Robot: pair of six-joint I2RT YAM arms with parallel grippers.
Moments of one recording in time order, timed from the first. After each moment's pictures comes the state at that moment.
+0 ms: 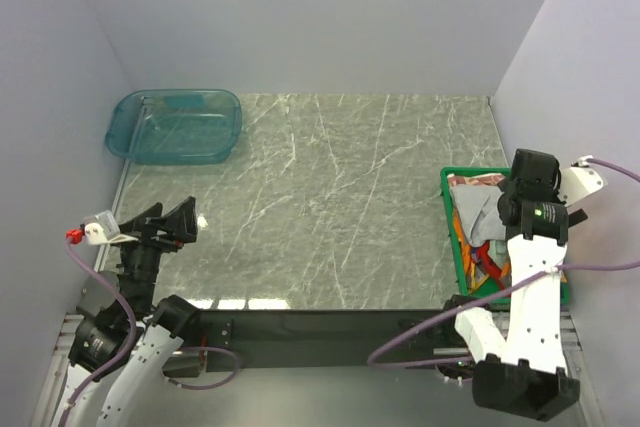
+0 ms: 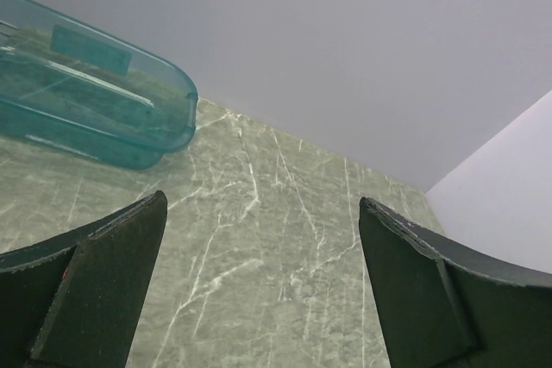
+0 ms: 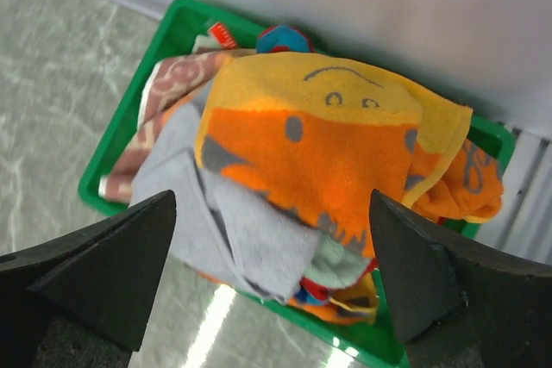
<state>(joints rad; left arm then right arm) -0.48 0.01 0.61 -0.40 -0.44 -0.49 -0.19 0.88 1.10 -0.98 0.67 0.69</state>
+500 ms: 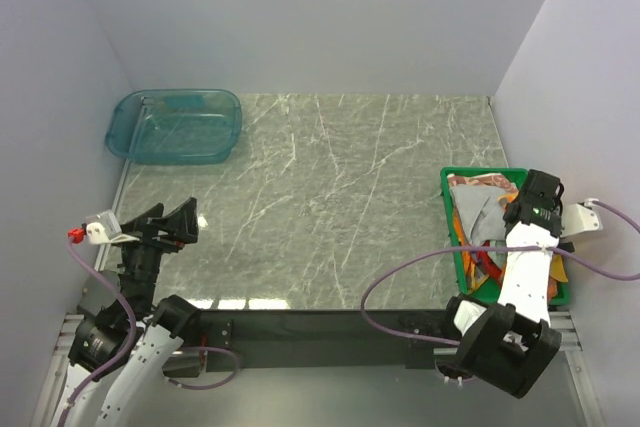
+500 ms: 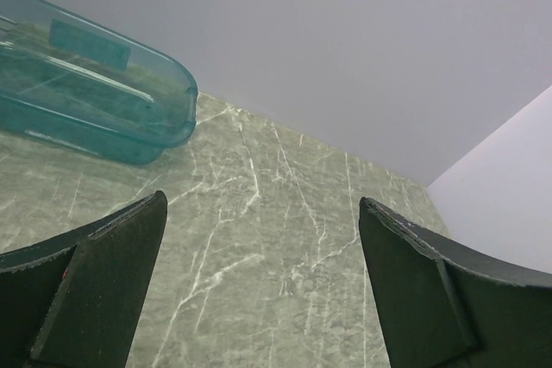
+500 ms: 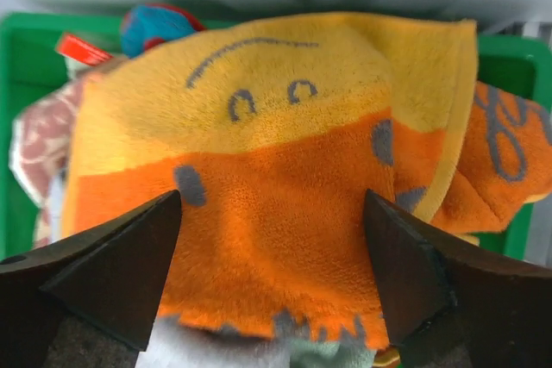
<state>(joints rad) -0.49 0.01 0.61 -0.41 -0.44 -0.49 -0.50 0.99 0.81 -0.75 0.56 0.87</state>
